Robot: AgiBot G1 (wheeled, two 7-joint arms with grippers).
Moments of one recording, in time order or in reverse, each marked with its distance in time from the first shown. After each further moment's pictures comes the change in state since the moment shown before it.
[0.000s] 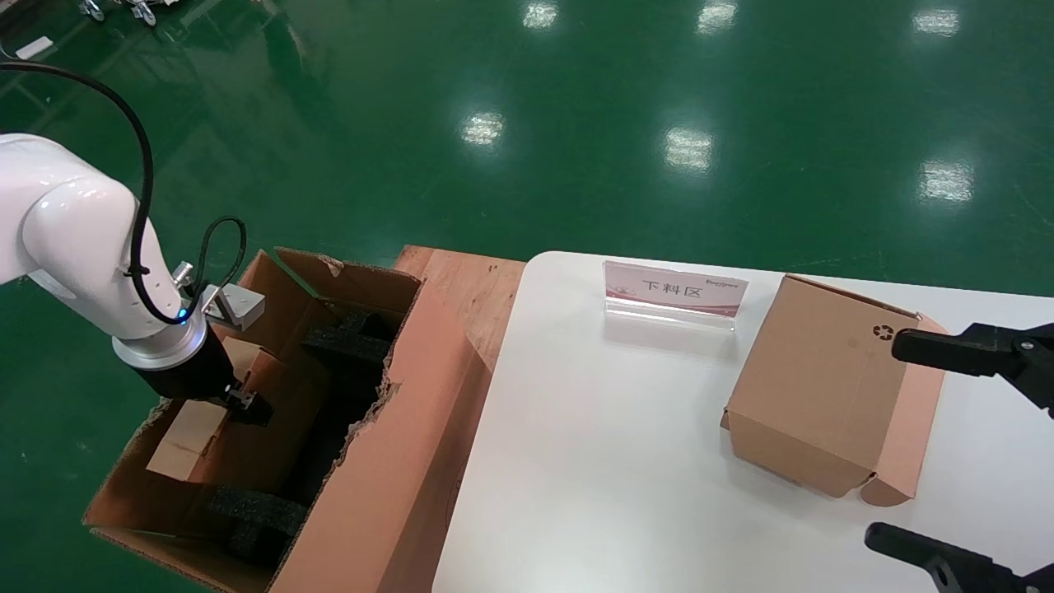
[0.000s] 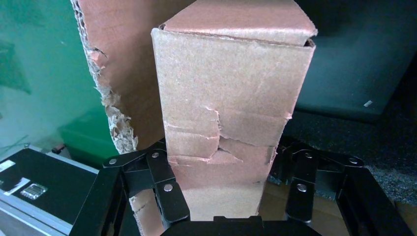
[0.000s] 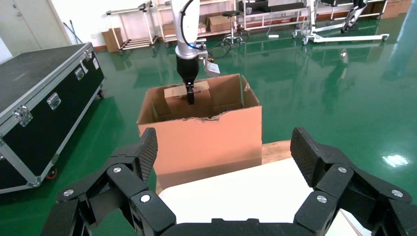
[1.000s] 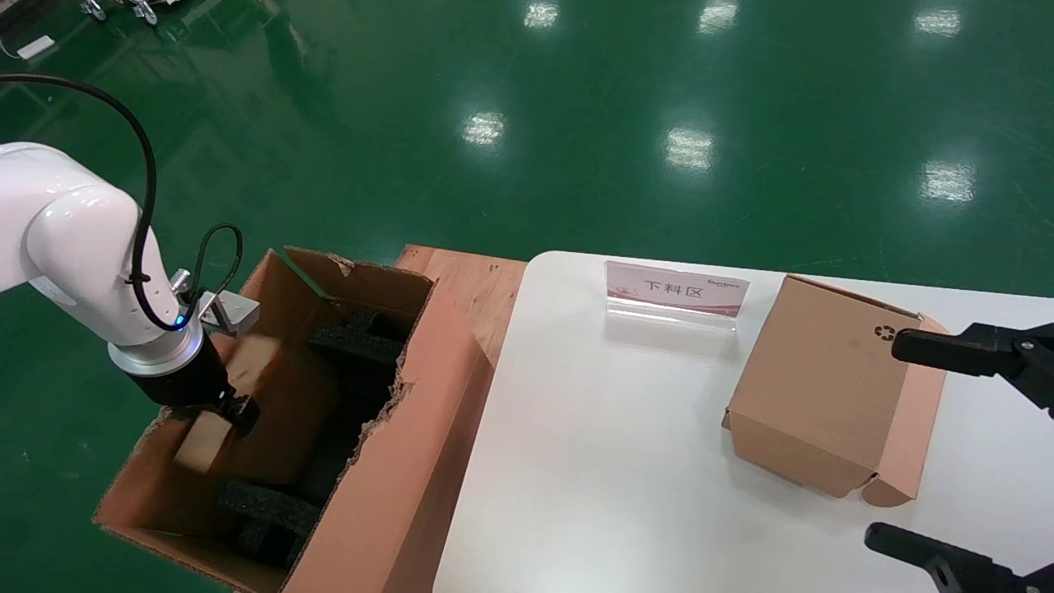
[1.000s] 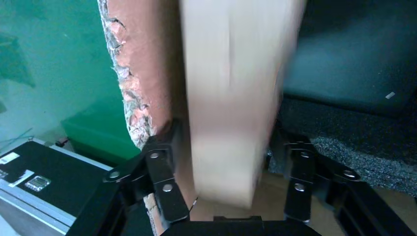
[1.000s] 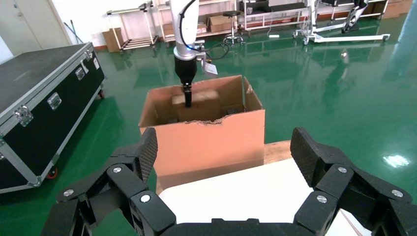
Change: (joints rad) left arm 0.010 0.001 0.002 0.004 0.003 -0.002 -0.007; right arm 0.000 0.000 0.000 0.000 0.000 0.000 0.000
